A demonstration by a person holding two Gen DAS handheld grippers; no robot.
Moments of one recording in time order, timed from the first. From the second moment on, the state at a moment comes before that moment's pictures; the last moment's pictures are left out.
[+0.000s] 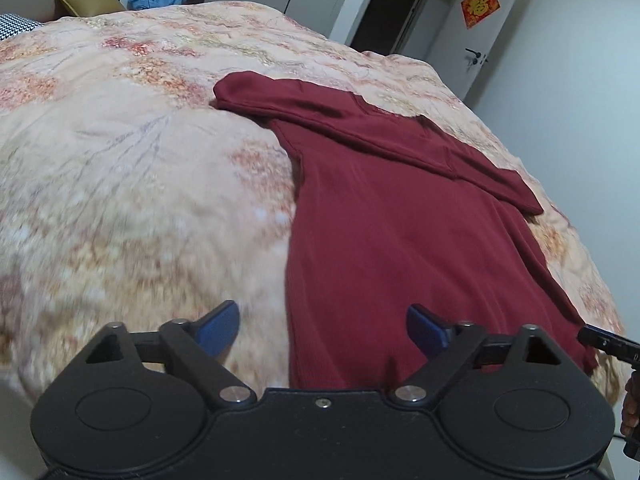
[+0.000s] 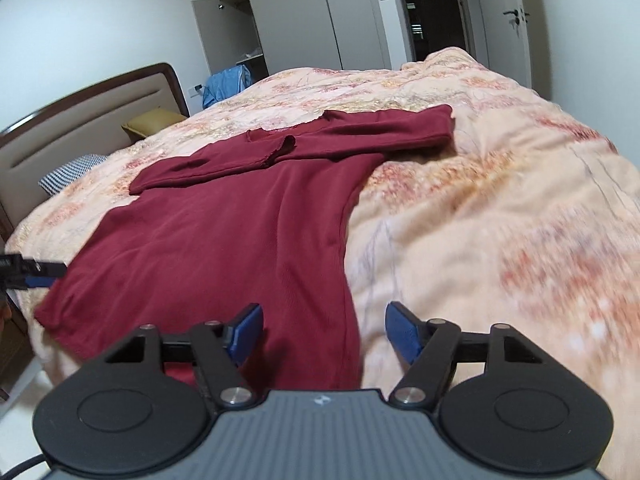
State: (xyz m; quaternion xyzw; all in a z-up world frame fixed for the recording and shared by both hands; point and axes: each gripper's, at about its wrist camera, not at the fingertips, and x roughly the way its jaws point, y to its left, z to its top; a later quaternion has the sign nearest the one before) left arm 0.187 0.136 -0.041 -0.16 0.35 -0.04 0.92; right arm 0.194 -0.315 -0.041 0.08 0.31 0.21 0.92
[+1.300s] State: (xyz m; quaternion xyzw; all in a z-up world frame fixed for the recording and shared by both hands) left arm 0.139 0.079 -0.014 0.00 0.32 -0.01 0.95; right arm 0.107 -0.231 -0.044 -0.29 0.20 0.32 0.88
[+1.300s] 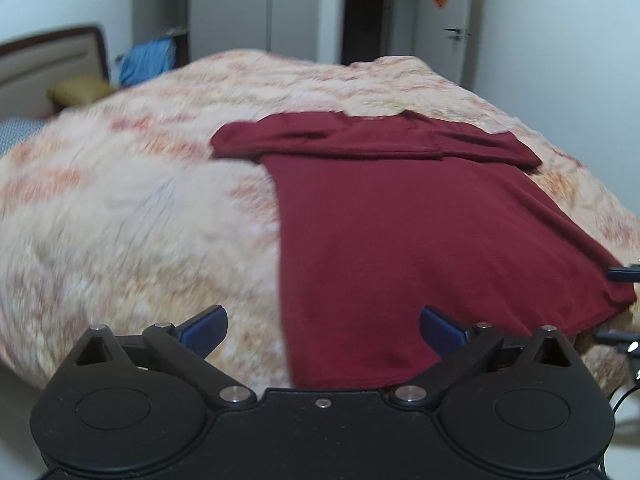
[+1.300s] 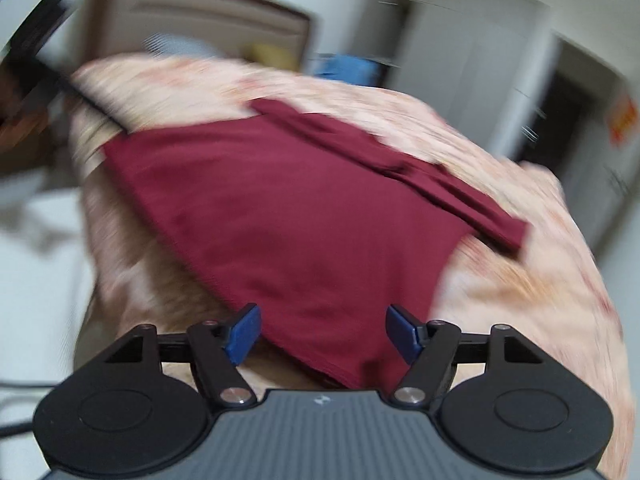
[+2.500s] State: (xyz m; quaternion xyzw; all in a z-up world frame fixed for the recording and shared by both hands) left arm 0.142 0.047 -0.056 0.22 0.25 -0.02 0.94; right arm 0.181 -0.242 0.011 -0.09 0.30 0.40 0.86
